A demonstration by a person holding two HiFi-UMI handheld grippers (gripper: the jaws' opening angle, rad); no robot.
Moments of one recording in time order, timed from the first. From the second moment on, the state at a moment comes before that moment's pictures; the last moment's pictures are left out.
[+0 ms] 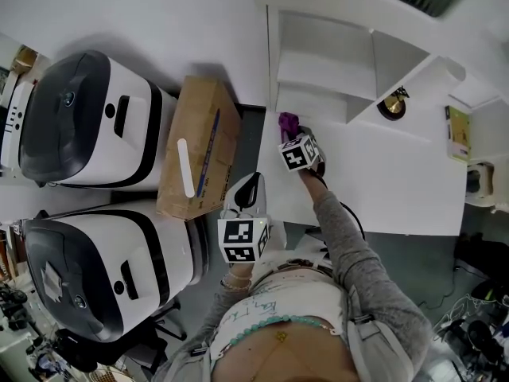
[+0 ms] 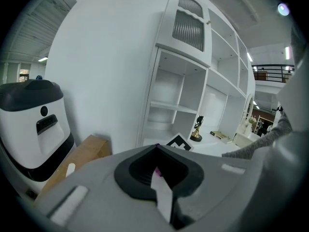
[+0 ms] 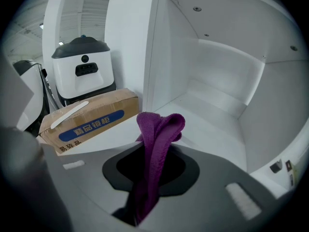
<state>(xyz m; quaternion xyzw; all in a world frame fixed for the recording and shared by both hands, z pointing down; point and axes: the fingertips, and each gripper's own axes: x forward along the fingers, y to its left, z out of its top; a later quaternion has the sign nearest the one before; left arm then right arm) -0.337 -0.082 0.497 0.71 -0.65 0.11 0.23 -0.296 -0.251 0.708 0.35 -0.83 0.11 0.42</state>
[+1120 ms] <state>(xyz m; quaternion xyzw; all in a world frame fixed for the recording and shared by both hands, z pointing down) -0.254 -0.105 0.491 0.75 -0.61 0.13 0.22 -0.208 -0.260 0.709 0.36 -0.82 0.10 0.44</state>
